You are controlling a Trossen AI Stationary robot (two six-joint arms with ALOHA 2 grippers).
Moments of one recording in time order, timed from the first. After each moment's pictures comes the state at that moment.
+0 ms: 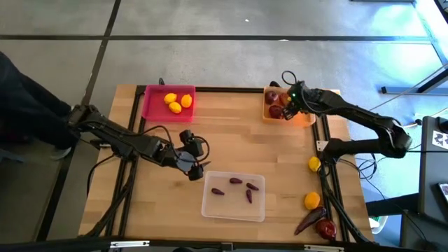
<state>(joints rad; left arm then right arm) -0.33 1.36 0.97 -0.43 -0.61 -0.37 -0.66 1.13 0.89 -0.85 0.38 0.27</state>
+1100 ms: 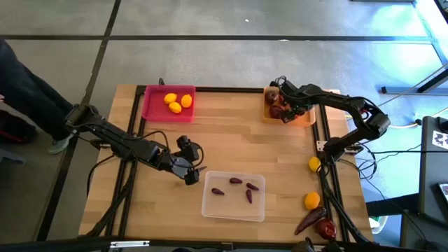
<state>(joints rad) -0.37 1.34 0.80 -0.30 -0.60 -0.45 -0.82 1.48 0.89 -0.87 0.27 0.22</state>
